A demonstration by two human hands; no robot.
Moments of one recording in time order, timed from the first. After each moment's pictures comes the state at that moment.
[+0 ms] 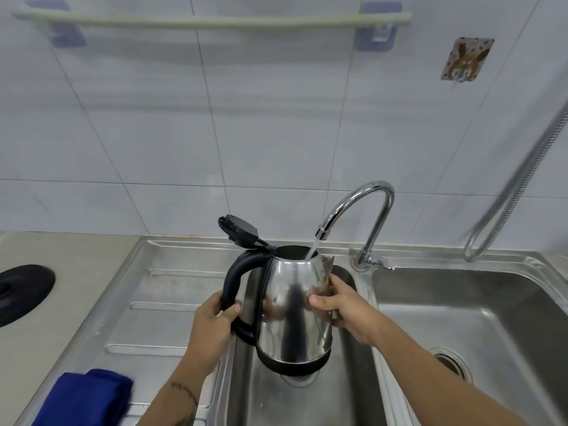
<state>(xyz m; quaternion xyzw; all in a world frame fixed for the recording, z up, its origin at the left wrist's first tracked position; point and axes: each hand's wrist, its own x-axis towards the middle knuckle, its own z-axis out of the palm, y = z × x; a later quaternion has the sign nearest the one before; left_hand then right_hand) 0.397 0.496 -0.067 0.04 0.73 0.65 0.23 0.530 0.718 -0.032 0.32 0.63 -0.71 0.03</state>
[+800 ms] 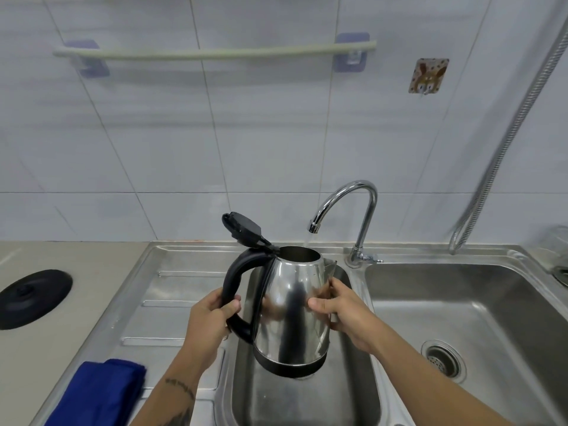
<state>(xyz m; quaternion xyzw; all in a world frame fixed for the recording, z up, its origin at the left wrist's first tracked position) 0.425 0.476 -0.029 0.02 0.71 0.66 0.25 0.572 0.687 -0.019 0.29 0.61 -0.73 -0.04</state>
